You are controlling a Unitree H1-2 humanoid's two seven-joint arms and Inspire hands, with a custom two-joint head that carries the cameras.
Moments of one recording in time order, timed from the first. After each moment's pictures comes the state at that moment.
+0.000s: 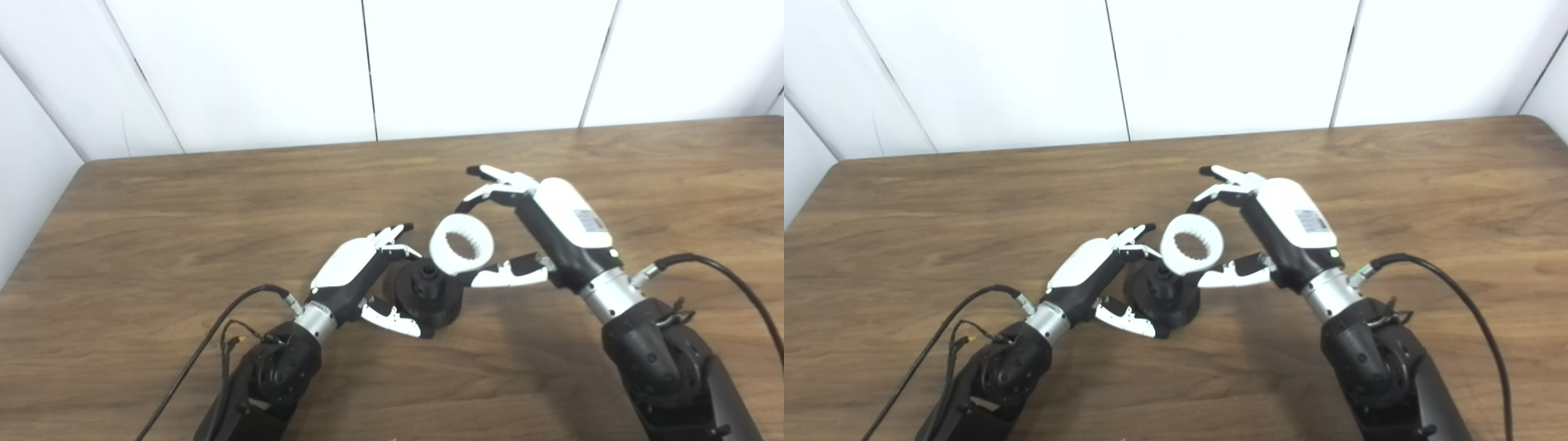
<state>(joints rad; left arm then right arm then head) -0.22 0.20 -0.35 0.01 0.62 -0.01 -0.21 -0.19 -0.26 0.27 -0.46 -0.68 0.16 0.24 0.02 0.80</state>
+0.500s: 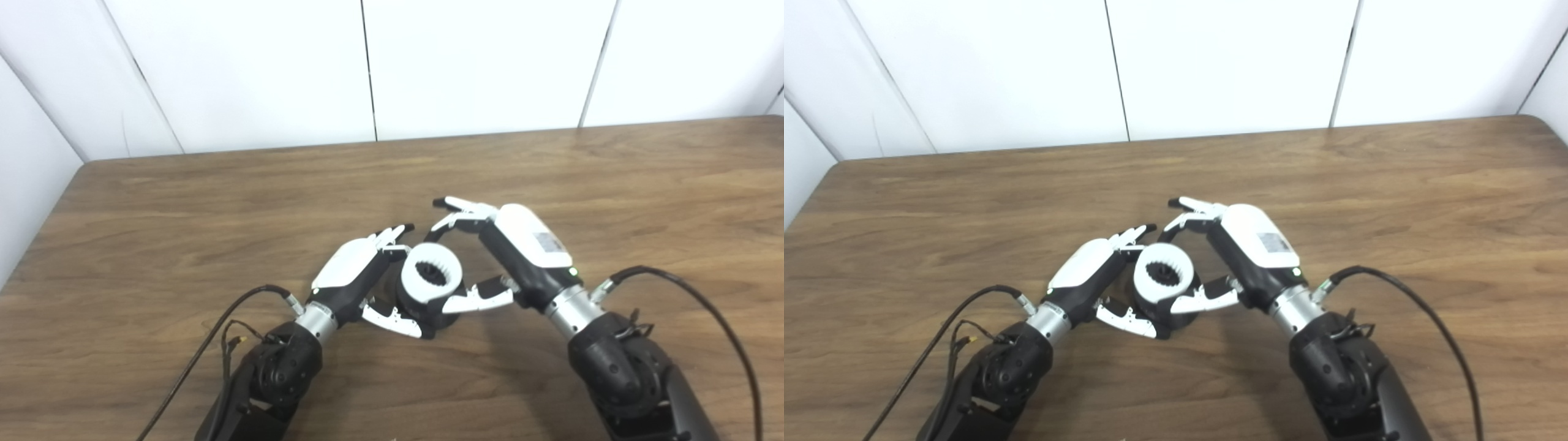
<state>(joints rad) -0.22 0.20 -0.35 0.01 0.62 -0.01 -0.21 -0.16 -0.20 0.33 -0.36 -0.71 0.14 0.26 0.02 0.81</state>
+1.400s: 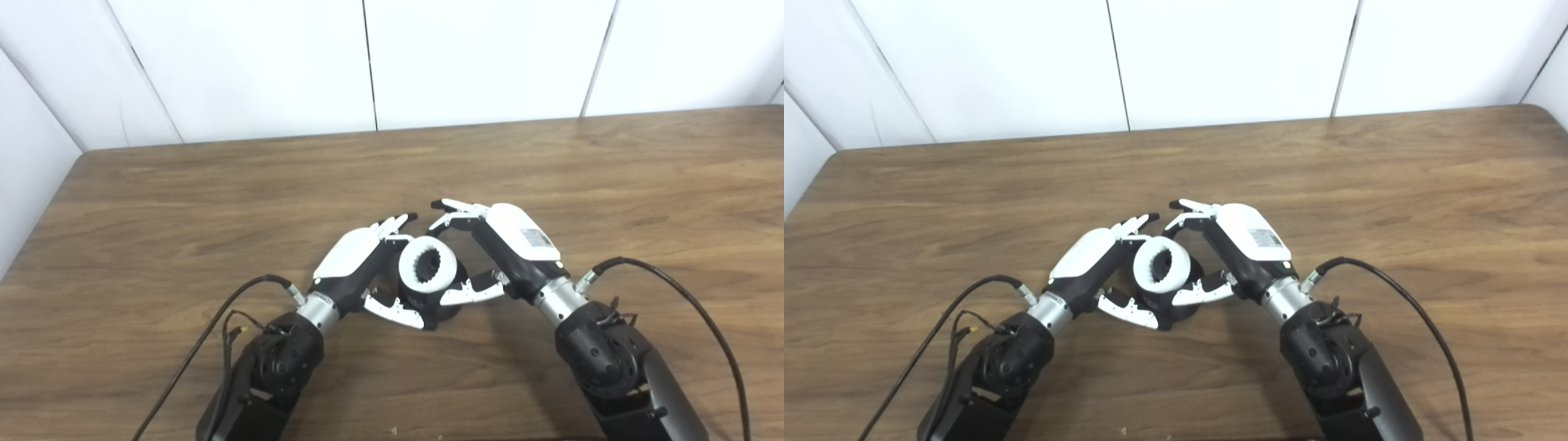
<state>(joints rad) -0.21 0.20 -0.34 -0.01 0.62 -0.01 -0.22 -0.18 -0.20 0.31 -0.27 -0.73 0.10 0.23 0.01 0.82</state>
